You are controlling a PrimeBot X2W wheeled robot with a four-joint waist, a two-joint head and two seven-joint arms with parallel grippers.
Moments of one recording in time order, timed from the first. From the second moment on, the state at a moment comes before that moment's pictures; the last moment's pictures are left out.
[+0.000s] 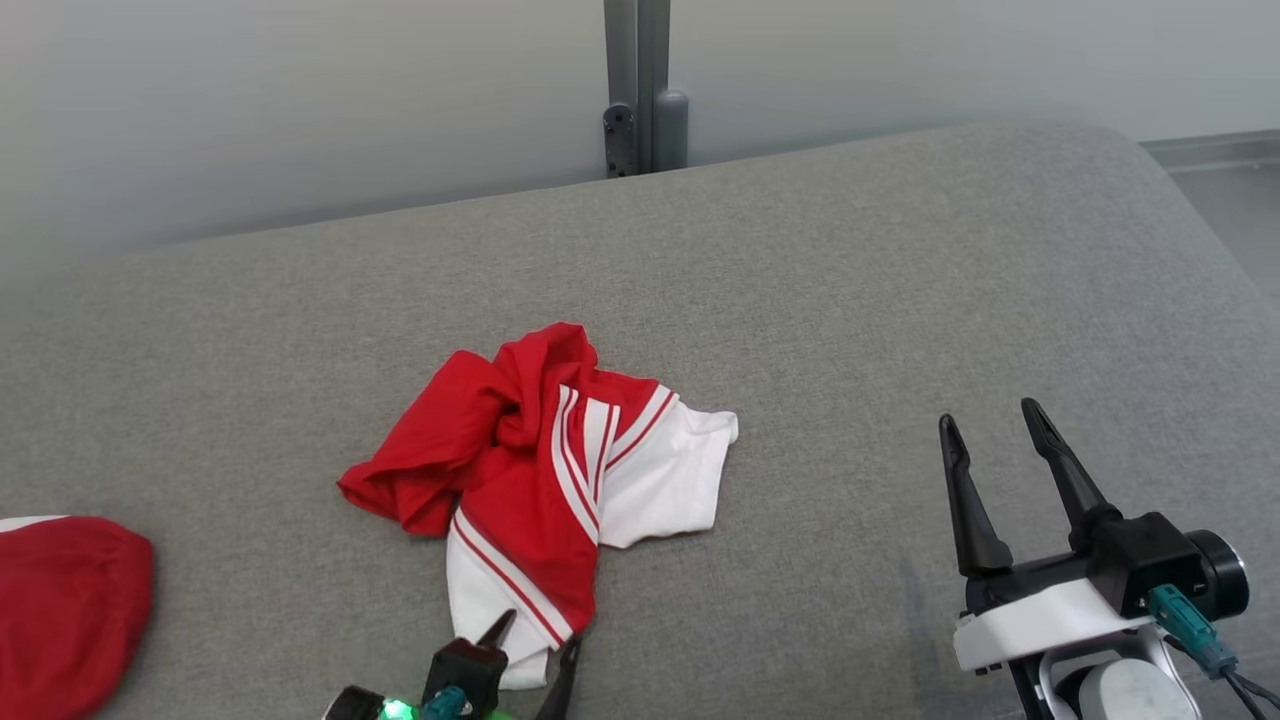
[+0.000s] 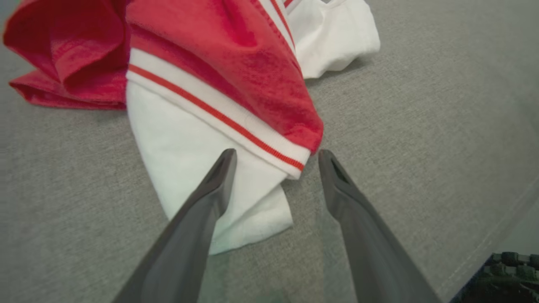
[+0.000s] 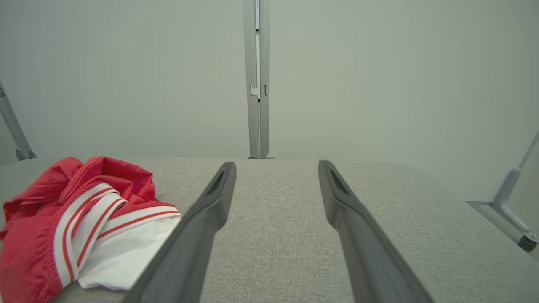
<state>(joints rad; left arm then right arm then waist) -0.04 0.08 -0.42 0.49 -0.16 -0.10 -0.15 0.01 -0.05 0.03 0.02 0.03 0.13 -0.26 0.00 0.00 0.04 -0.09</state>
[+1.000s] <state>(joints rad) -0.36 0.32 -0.12 -0.22 -0.65 -0.09 0.36 -0.04 -0.05 0.06 0.05 0.07 0.13 -0.26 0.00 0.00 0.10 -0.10</state>
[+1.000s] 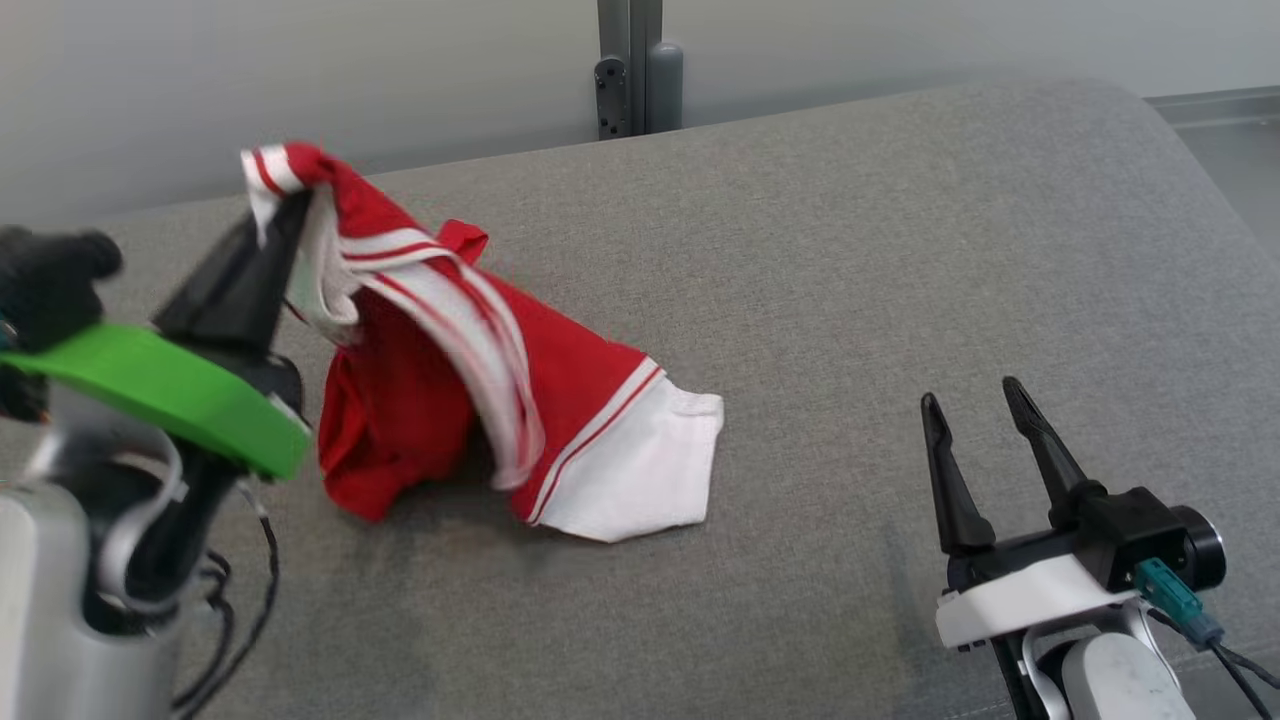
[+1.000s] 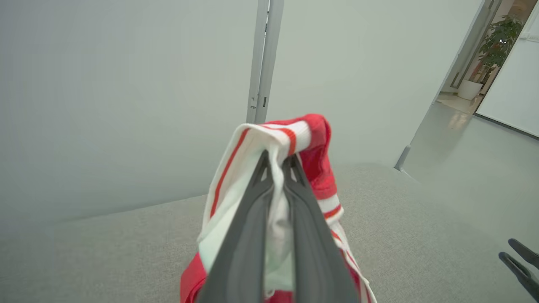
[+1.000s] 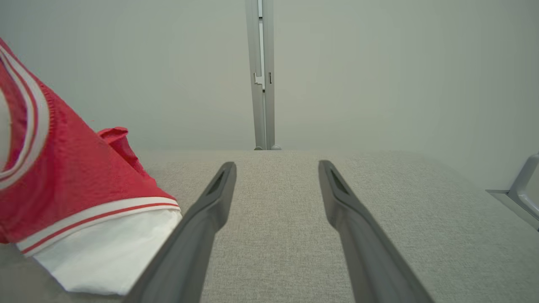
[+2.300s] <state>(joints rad) -0.80 0.23 -0.35 -0.20 -0.76 -0.06 0.60 -0.11 -0.05 0.09 0.05 0.12 0.13 -0.26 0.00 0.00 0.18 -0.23</state>
